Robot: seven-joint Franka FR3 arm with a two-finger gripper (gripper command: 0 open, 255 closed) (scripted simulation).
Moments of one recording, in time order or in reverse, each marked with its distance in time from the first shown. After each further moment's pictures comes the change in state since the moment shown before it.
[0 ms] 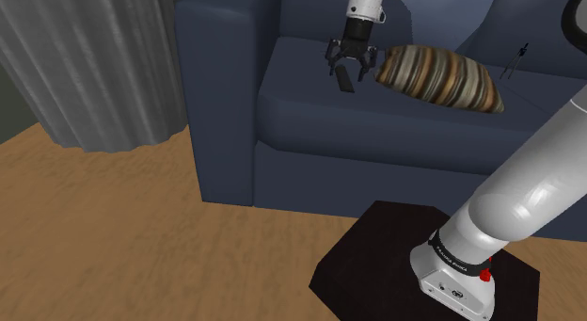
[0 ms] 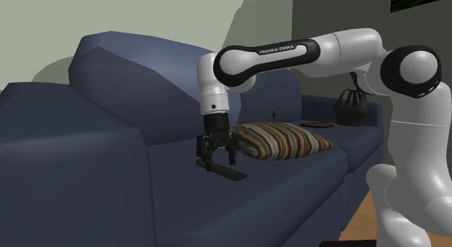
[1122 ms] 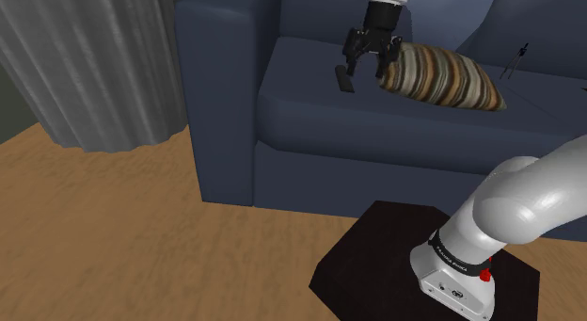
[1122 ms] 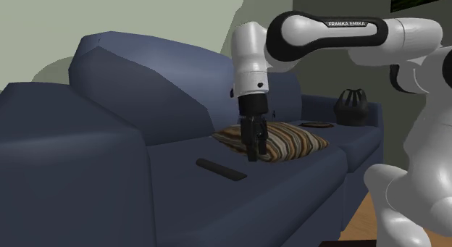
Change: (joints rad) arm 0.082 -0.340 0.057 -0.218 -0.029 -0.068 -0.209
